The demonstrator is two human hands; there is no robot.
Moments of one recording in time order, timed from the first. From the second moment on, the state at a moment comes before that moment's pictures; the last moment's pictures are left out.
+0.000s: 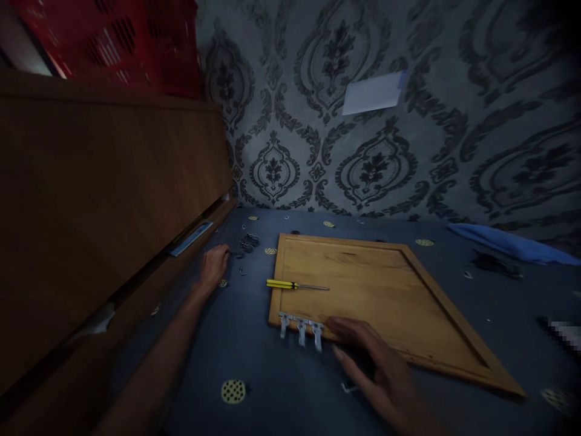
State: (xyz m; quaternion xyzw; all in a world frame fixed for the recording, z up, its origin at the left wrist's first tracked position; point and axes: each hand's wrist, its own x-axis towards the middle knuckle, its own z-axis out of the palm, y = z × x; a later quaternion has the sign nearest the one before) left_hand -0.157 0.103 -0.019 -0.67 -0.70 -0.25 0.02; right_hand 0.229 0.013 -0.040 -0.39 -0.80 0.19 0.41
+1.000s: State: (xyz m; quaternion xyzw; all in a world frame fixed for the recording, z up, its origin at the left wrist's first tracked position) left_hand -0.146 0.112 -0.018 -0.52 -0.65 -0.49 -0.25; right_hand 0.229 0.006 -0.025 -0.44 -0.74 0.20 0.47
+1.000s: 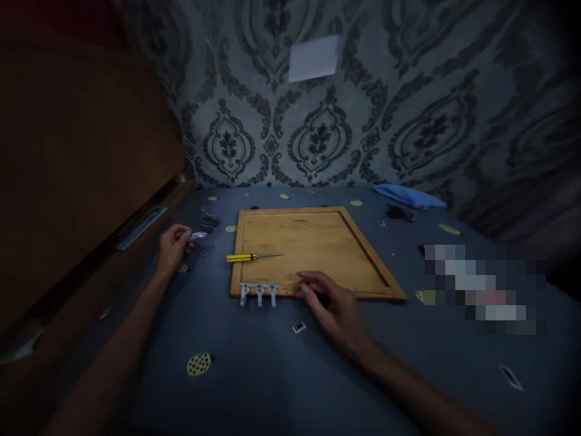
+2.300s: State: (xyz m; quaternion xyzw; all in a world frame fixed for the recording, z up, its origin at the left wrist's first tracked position) left_hand -0.031 0.047 0.029 -0.60 -0.43 -0.44 -0.52; right_hand 0.206 0.003 -0.002 -0.39 -0.75 0.26 0.47
